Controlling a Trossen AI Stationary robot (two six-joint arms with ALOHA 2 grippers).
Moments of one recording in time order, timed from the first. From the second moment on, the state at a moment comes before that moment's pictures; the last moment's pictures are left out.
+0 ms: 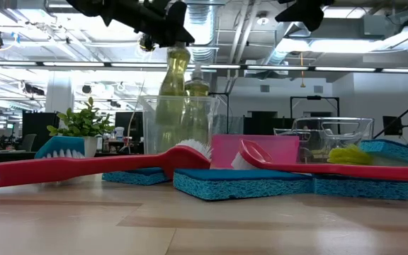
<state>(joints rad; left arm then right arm) 0.40 1.34 0.98 0.29 -0.21 0.09 -0.09 0.84 0.98 -0.49 0.03 0.13</state>
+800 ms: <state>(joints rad) 0.40 1.33 0.83 0.26 -0.21 -0.03 -0.09 0.84 0.98 -0.49 0.02 0.16</state>
